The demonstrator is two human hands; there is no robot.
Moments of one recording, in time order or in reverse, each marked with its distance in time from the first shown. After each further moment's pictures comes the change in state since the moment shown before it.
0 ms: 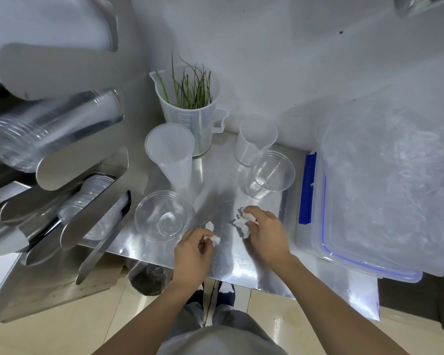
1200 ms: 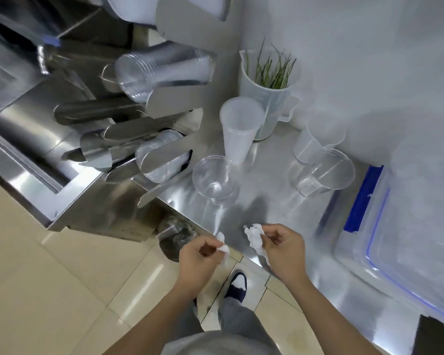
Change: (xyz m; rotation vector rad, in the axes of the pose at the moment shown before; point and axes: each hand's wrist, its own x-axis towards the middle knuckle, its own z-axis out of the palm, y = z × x) left_hand -0.091 -0.003 -0.032 -0.461 0.161 -0.570; right_hand -0.060 -0.017 0.024 0.680 -0.156 0.144
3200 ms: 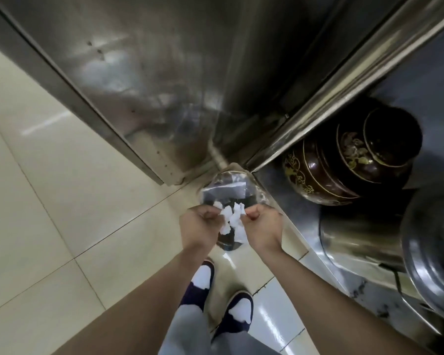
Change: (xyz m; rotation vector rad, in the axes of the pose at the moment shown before) left_hand 0.305 -0.405 -0.102 -0.053 0.328 -0.268; right_hand 0.145 0.341 0.409 -0.765 -0.239 -0.017
